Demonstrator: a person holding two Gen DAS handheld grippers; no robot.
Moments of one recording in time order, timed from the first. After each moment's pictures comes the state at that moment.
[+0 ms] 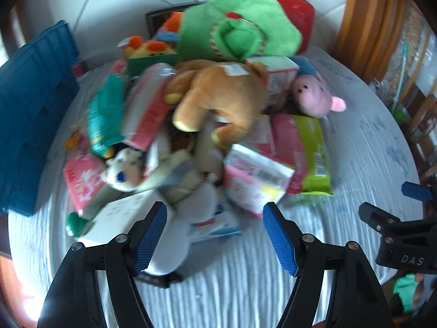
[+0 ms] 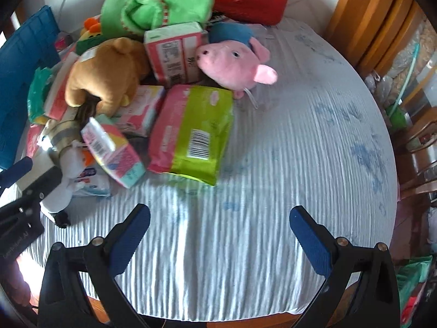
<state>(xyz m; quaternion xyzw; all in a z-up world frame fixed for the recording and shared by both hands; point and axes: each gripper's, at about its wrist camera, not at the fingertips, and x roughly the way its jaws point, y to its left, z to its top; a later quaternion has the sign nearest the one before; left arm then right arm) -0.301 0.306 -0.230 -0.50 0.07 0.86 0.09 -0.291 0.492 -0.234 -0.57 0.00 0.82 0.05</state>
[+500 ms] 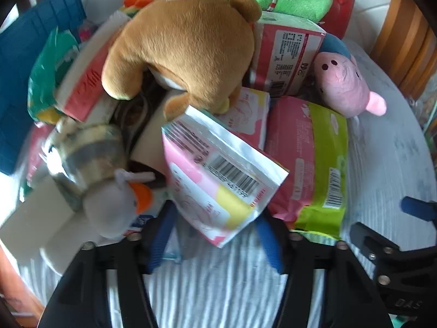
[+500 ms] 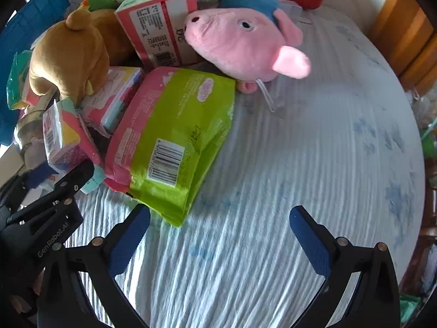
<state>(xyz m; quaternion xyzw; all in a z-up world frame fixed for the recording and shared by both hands) -0.338 0.359 -0.301 -0.54 -0.01 0.84 -0.01 -0.364 0.527 -0.300 -0.60 -0.03 0.79 -0.06</state>
